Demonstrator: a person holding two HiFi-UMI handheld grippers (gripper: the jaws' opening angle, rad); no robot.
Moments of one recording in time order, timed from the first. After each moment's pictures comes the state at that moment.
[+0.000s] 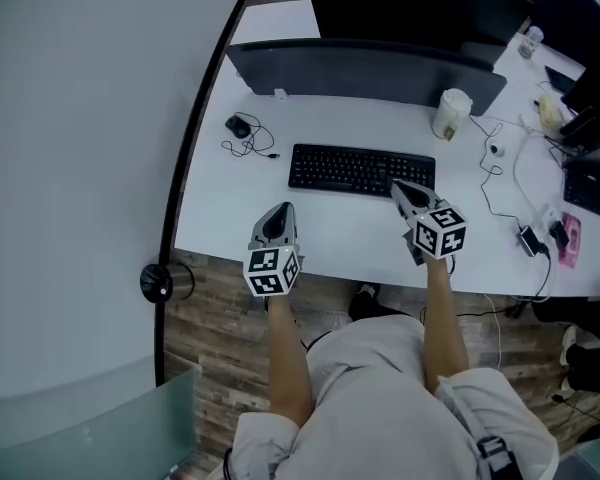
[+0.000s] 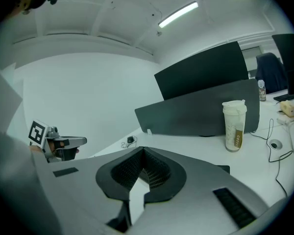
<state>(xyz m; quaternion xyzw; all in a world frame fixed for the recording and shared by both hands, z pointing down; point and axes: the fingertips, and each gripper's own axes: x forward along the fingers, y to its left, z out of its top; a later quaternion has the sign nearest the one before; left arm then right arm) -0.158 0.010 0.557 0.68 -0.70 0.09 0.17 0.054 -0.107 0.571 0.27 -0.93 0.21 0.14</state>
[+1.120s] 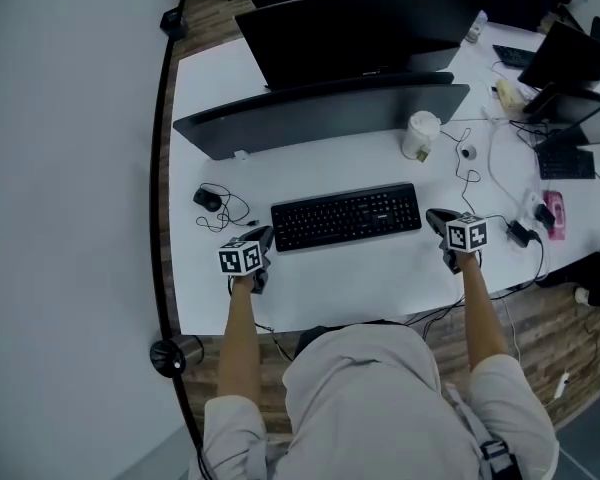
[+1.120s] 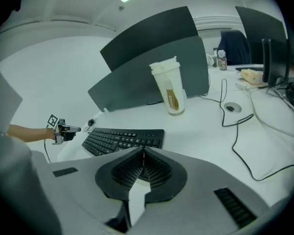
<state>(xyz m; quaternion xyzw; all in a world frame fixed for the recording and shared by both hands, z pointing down) -0.239 -0.142 0.706 0.76 -0.50 0.18 0.38 0.202 -0.193 0.701 0.38 -0.82 0.34 0.25</state>
